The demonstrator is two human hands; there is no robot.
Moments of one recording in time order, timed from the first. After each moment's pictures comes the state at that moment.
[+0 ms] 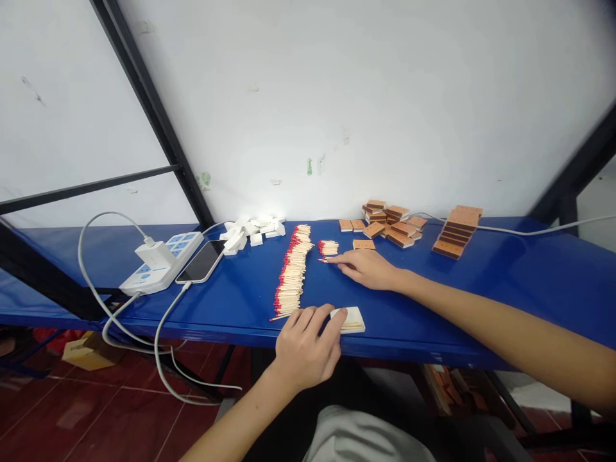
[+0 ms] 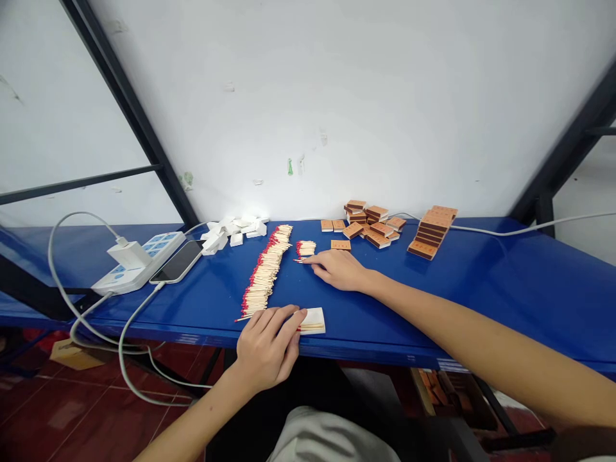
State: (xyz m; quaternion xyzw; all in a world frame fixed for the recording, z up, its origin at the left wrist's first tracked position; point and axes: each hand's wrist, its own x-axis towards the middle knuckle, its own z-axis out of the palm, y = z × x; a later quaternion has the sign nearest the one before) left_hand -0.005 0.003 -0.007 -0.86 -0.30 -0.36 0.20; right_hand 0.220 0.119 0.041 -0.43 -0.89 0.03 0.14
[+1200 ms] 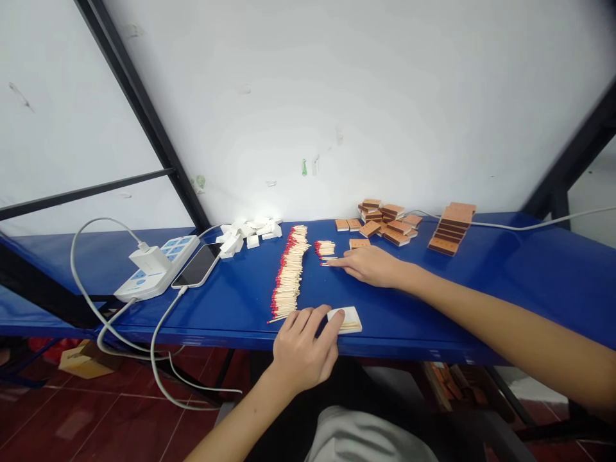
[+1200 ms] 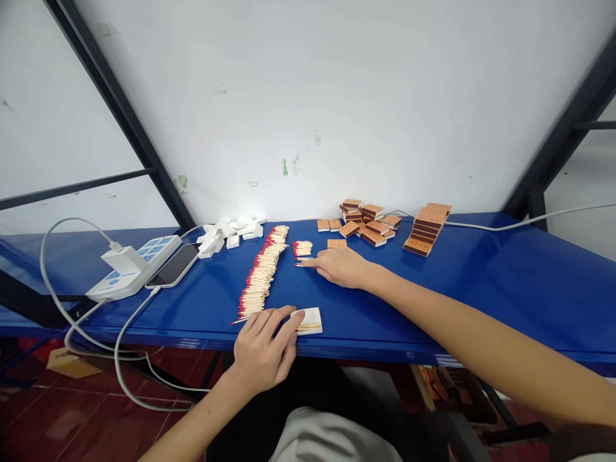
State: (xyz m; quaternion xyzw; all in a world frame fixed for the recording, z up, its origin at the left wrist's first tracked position) left_hand -0.005 0.004 -0.007 -0.86 -0.29 -0.36 0.21; right_hand 0.229 0.113 0.056 -0.41 -0.91 -0.05 0.03
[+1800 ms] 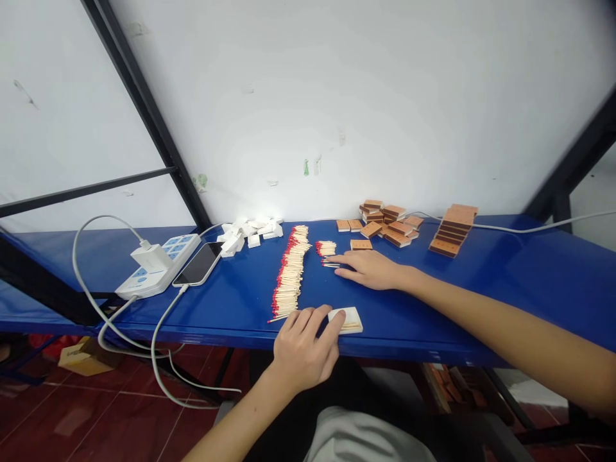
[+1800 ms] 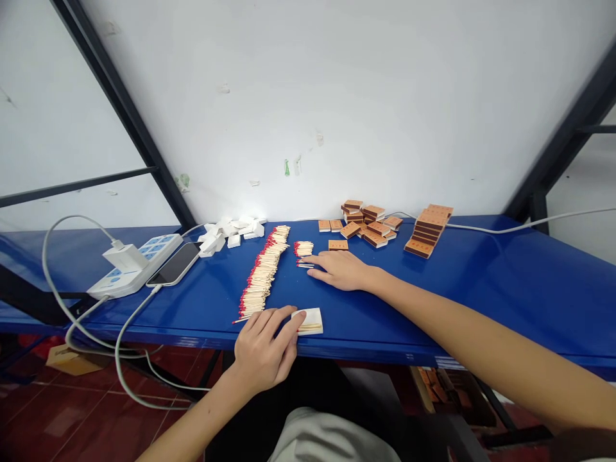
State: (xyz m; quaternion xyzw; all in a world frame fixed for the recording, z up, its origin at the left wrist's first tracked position) left_hand -0.005 0.003 -0.007 -0.86 -0.30 -0.35 0.21; right_hand 0.229 0.113 0.051 -0.43 -0.89 0.07 0.09
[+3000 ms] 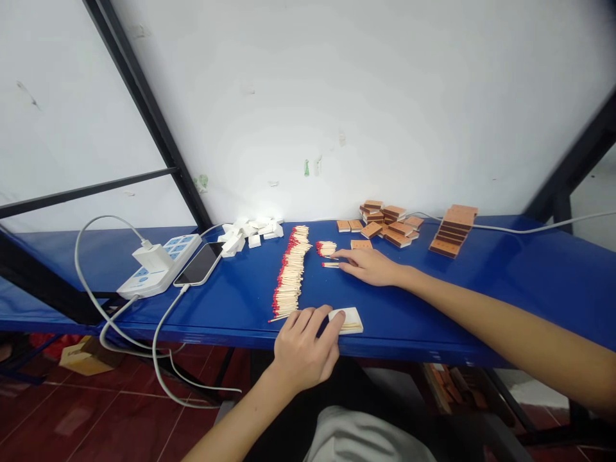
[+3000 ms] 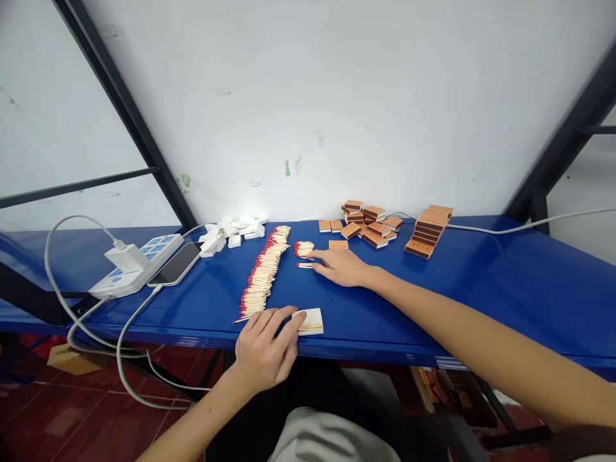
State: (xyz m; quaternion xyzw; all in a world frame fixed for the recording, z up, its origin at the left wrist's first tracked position) left_hand -0.005 0.003 -0.007 -0.86 -0.30 -0.35 0.22; right_hand 0.232 0.120 0.046 -0.45 -0.87 0.10 0.14
